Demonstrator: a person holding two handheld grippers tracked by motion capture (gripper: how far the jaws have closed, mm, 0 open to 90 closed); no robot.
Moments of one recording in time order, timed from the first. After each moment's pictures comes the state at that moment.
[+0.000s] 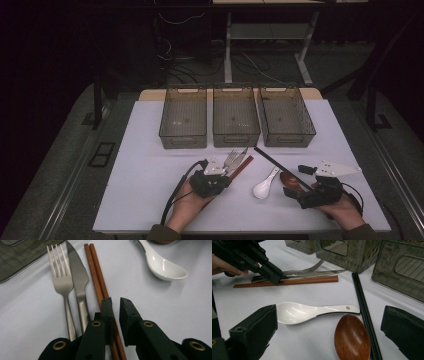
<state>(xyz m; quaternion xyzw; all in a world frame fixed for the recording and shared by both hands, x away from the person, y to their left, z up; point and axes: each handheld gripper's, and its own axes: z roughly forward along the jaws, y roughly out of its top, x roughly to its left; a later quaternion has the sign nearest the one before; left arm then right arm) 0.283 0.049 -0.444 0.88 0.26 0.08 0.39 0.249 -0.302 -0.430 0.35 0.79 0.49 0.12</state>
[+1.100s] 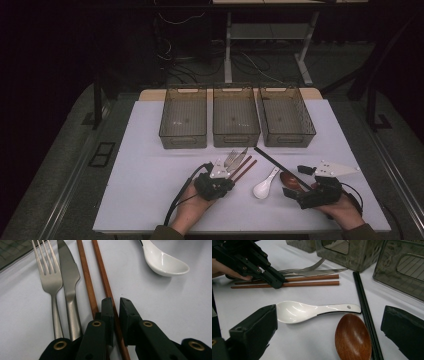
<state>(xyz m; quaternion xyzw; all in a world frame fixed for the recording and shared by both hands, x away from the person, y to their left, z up) 0.278 0.038 -0.450 0.89 0.25 0.08 0.38 0.249 -0.301 -0.430 0.35 0.79 0.48 0.12</state>
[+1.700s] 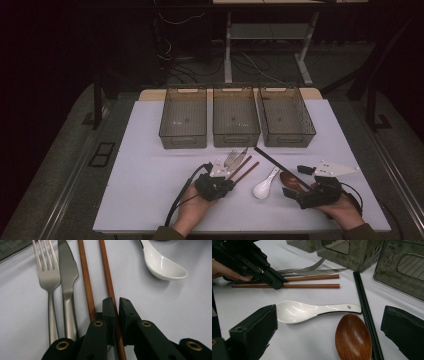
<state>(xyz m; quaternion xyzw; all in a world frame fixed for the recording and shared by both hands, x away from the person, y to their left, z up) 0.277 0.037 -0.451 0.88 0.28 0.06 0.38 0.250 -0.300 -0.431 0.35 0.80 0.48 0.12</state>
